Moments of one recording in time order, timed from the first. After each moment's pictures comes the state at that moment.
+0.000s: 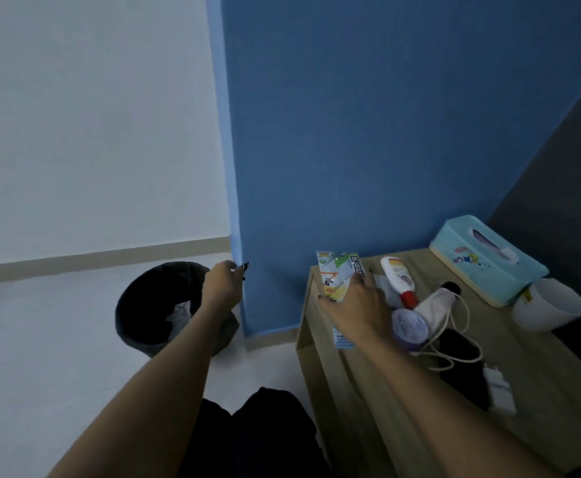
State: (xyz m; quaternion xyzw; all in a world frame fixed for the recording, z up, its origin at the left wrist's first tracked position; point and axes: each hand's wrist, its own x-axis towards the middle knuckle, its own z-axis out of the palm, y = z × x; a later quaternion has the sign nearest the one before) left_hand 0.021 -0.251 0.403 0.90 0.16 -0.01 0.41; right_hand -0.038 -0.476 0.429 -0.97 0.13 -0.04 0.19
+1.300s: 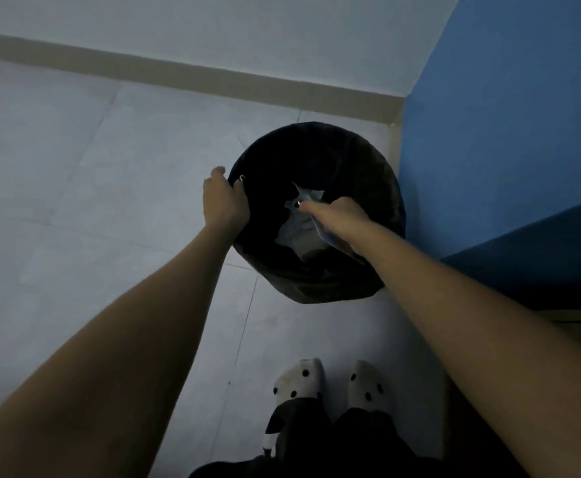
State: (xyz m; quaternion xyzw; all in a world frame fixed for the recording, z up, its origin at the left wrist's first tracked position) left_hand 0.098 0.029 0.156 0.82 0.44 0.04 0.36; right_hand 0.163 -0.142 0.169 -0.82 0.03 0.42 0.38
